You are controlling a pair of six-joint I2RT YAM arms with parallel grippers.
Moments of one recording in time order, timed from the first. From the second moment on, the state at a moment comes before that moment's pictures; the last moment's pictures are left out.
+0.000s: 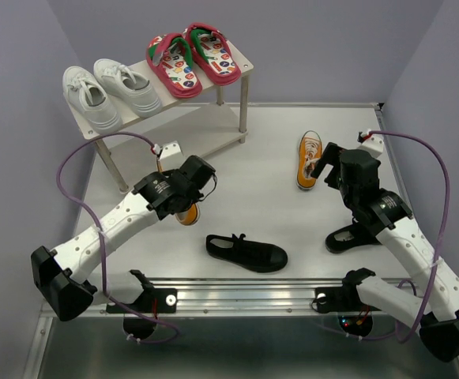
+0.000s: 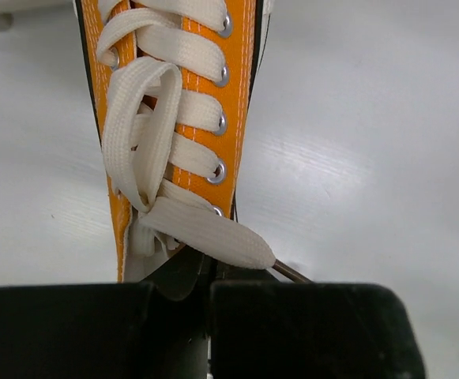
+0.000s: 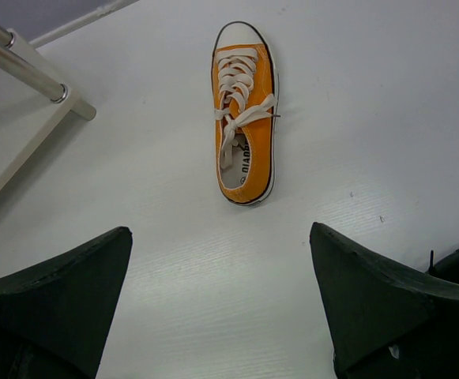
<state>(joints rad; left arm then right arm) -0.81 1.21 1.20 -1.02 -0.61 -1.03 0.44 0.93 0.98 -0.53 0.53 0.55</state>
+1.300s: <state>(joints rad) -0.38 1.41 1.09 -0.53 -0.69 -0.62 0.44 0.92 0.99 -0.53 0.54 0.53</state>
